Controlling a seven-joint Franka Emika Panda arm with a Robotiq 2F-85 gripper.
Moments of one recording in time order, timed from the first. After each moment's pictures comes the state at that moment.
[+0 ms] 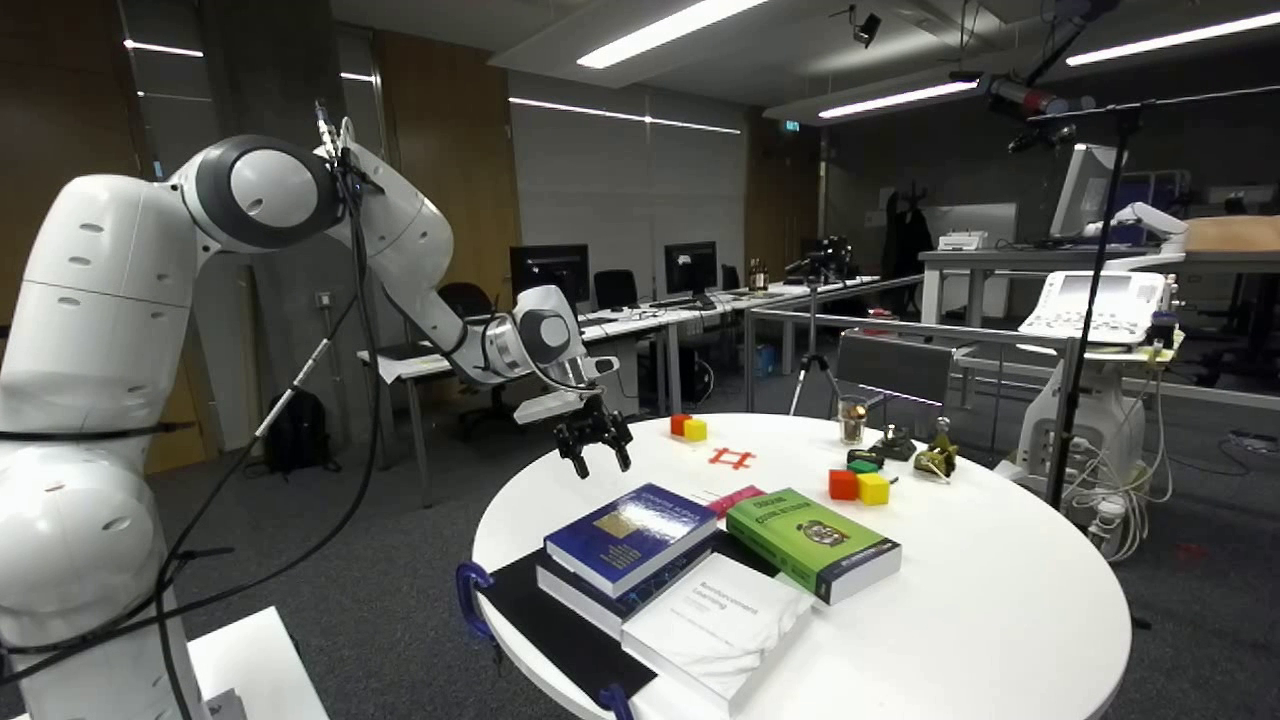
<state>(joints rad) 0.08 0.34 -0.01 -2.00 -0.47 2.41 0.09</state>
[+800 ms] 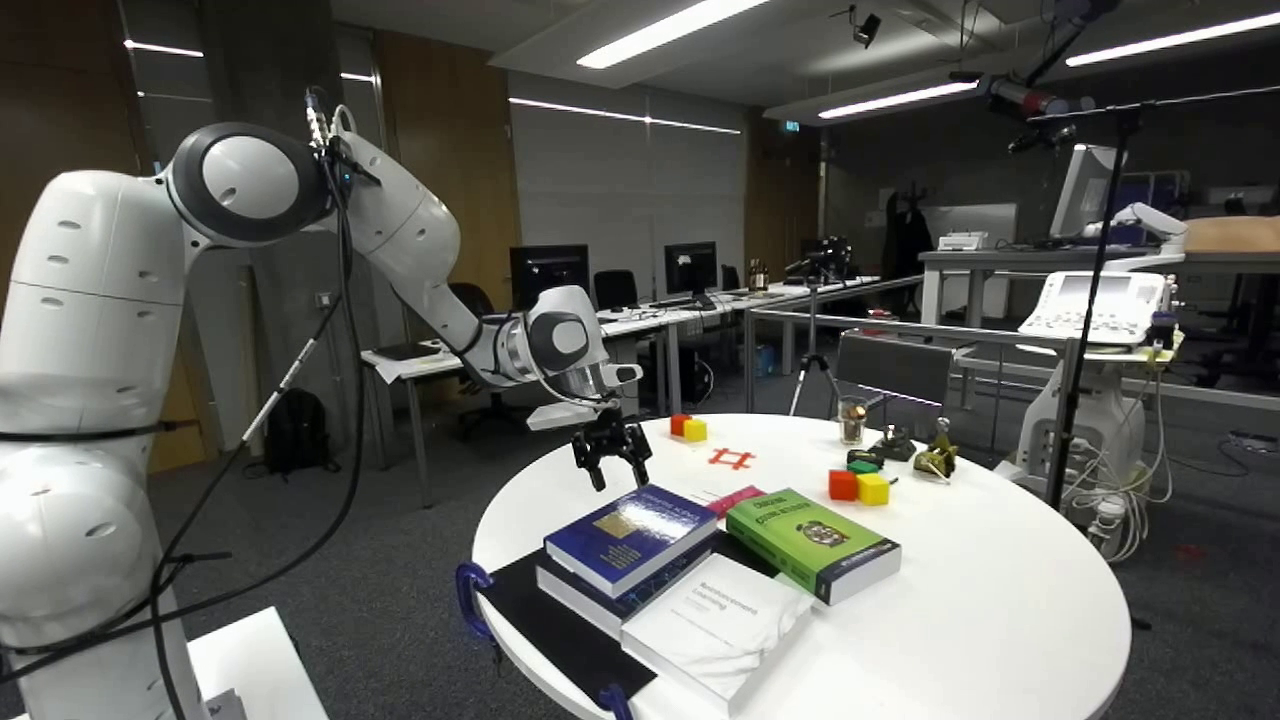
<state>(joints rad) 0.01 0.31 -0.05 -2.05 -0.41 2.42 0.05</state>
